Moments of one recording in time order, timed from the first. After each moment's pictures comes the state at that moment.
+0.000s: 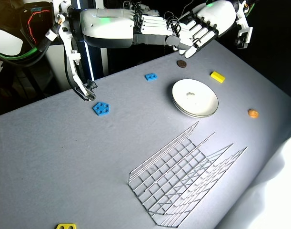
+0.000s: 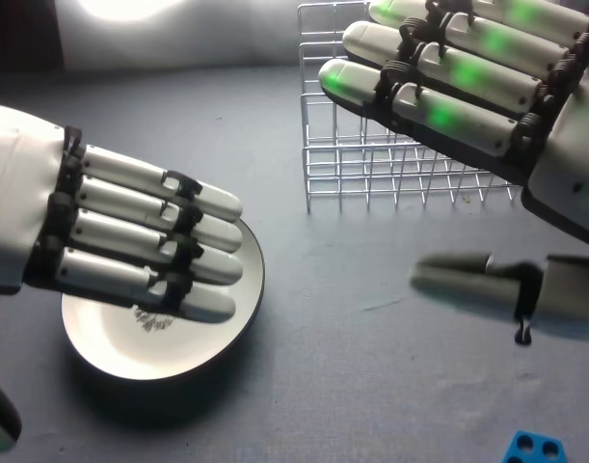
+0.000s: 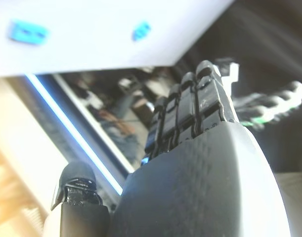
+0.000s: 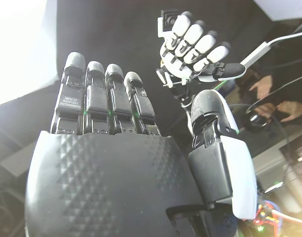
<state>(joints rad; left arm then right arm) 0.18 -0.74 1.23 1.71 -1.28 -0.22 -0.59 -0.69 0.57 -0.09 0.93 -1.30</state>
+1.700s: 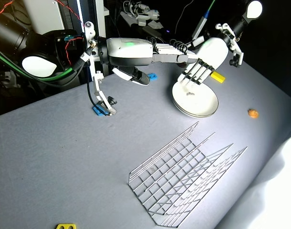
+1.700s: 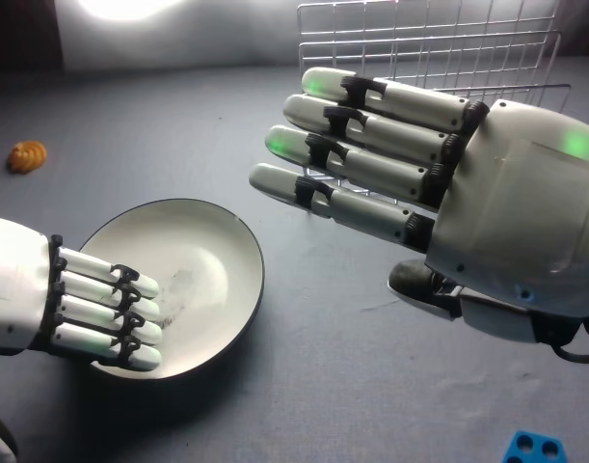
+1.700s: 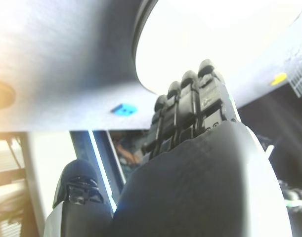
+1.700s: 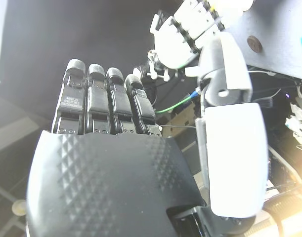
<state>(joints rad) 0.66 -0.89 1.41 1.57 -1.06 -0.06 -0.63 -0.92 0.72 -0.17 0.95 -1.52</state>
